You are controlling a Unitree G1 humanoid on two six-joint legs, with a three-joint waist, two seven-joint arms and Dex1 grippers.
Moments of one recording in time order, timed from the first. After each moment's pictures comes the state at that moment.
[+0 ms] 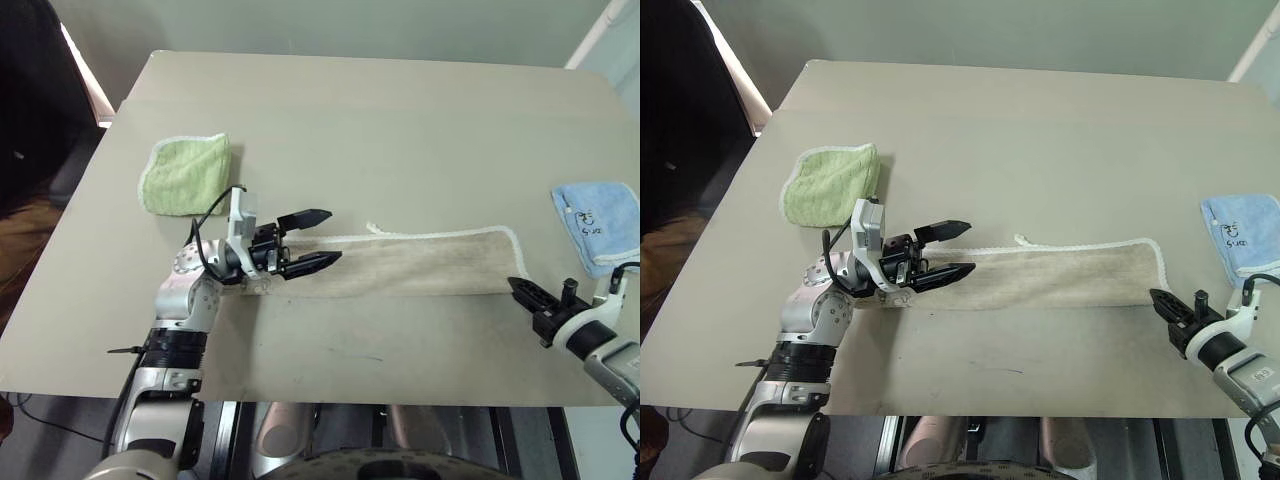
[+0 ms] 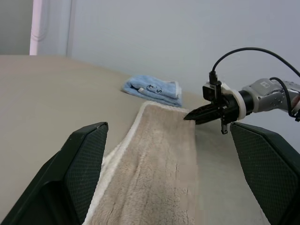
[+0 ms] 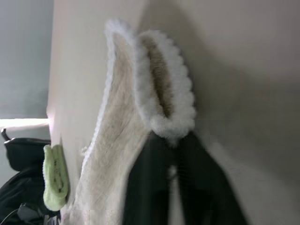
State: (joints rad) left arm -0.40 0.38 0.03 0.18 -0.58 0.24 -1.31; right arm 0.24 -0.56 -0.61 -0.15 1.97 0.93 -0.40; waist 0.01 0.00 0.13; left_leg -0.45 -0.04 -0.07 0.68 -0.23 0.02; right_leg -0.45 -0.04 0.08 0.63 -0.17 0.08
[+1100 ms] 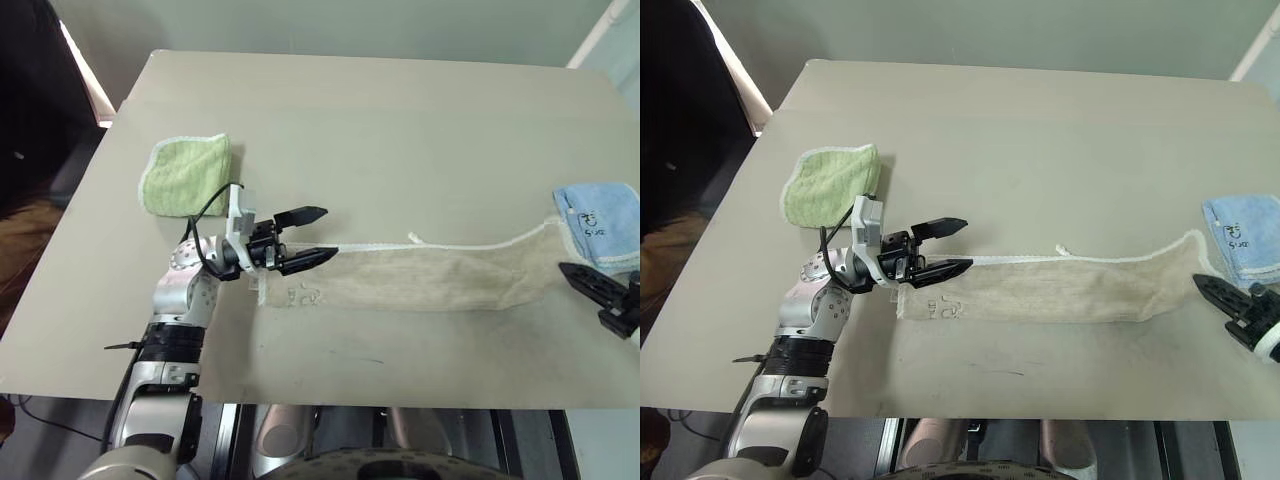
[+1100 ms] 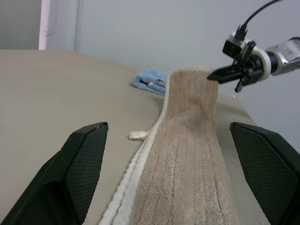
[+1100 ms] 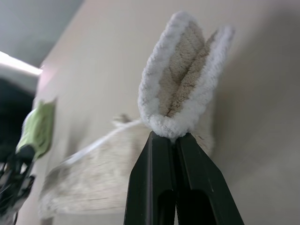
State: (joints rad) left arm -0.43 0.40 0.04 0.23 -0.56 0.22 -1.30; right arm 0.33 -0.91 -0.76 -0.30 1.93 1.00 -0.08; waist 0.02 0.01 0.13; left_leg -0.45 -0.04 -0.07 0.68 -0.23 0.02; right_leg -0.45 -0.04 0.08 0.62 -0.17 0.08
